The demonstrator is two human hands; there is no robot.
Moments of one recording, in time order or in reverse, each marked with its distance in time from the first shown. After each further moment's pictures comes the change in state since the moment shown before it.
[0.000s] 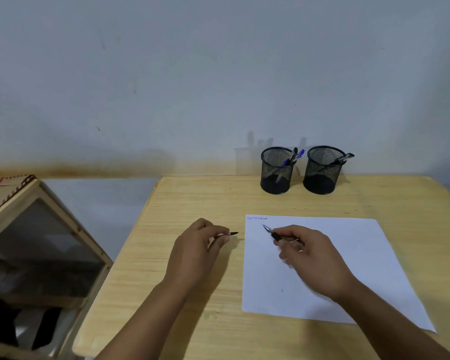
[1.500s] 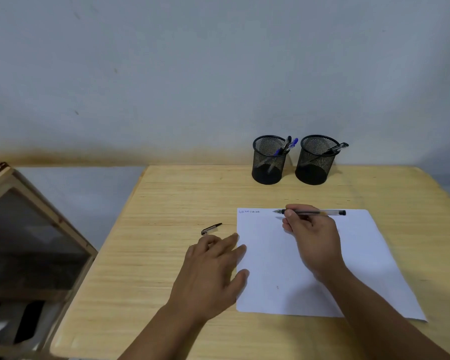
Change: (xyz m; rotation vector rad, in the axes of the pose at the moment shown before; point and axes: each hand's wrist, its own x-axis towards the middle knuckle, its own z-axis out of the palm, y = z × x) left_hand -0.043 0.016 0.034 0.254 -0.241 0.160; right_hand 0.032 0.029 0.006 0.404 0.373 0.037
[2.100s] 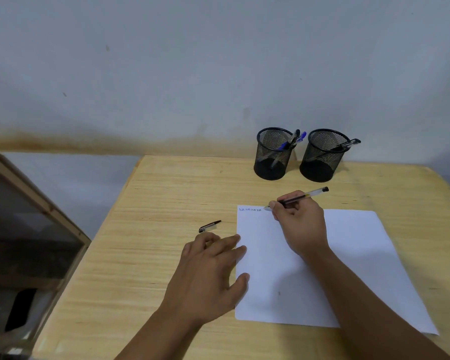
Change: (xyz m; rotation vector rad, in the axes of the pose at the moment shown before) left_hand 0.004 0.000 0.000 -0.003 0.012 -0.016; right_hand 0.042 0.013 0.027 -0.355 0.005 -0.050
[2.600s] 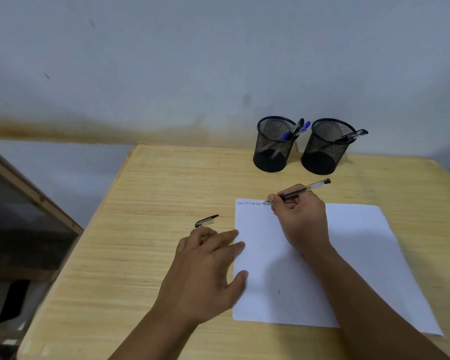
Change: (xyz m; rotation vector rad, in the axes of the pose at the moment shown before) left_hand 0.000 -0.002 0.003 -0.065 0.023 -0.024; right_hand 0.003 0.000 0.004 -0.083 0.025 -0.033
